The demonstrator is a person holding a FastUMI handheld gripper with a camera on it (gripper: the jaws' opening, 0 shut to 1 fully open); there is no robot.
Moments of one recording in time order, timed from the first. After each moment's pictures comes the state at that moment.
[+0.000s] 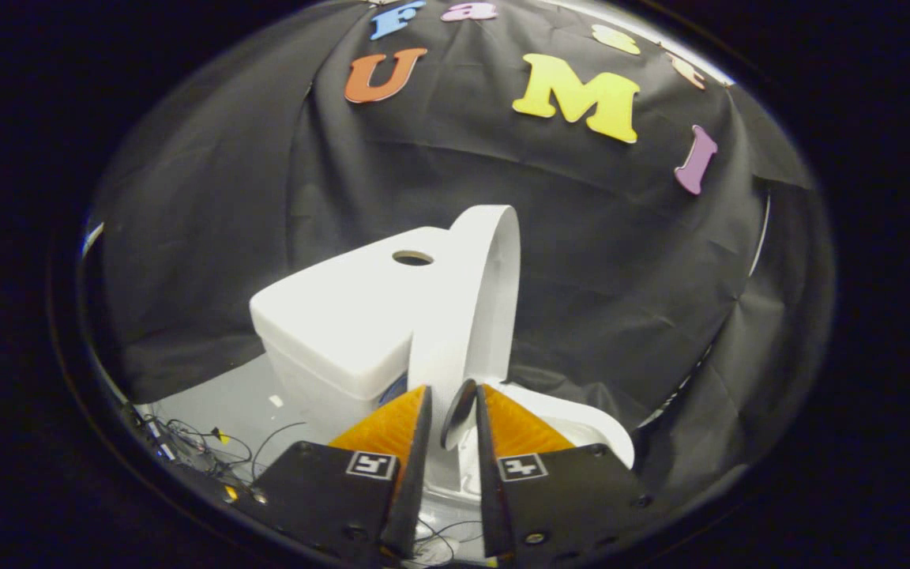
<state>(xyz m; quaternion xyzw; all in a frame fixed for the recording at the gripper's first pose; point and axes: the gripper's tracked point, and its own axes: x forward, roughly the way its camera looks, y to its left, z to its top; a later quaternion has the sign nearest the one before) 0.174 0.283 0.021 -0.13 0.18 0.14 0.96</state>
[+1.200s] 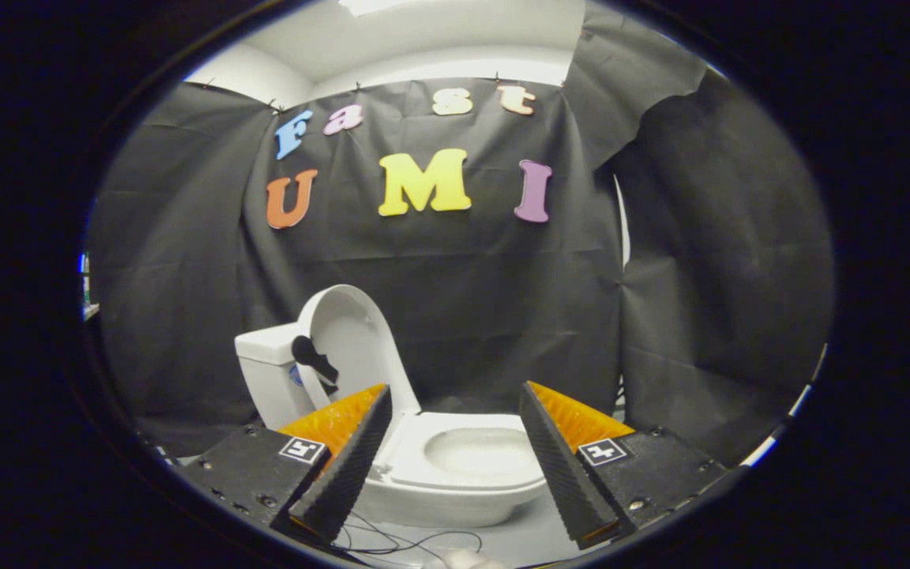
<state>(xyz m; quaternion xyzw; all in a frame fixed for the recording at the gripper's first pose) 0.032 0.018 0.029 0.02 -0.02 0.04 1.00</state>
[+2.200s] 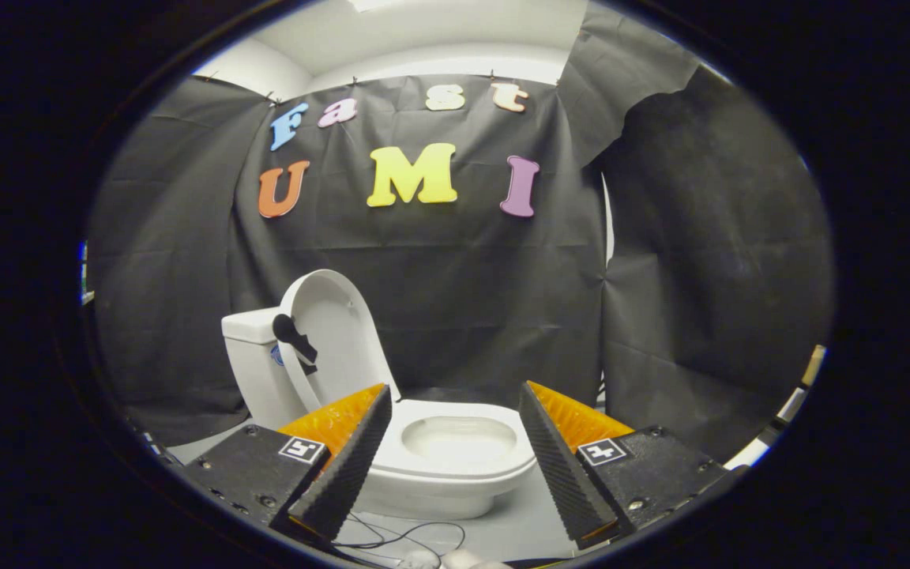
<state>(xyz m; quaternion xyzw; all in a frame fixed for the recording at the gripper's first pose) 0.023 0.000 0.014 0.01 -0.01 0.03 1.00</state>
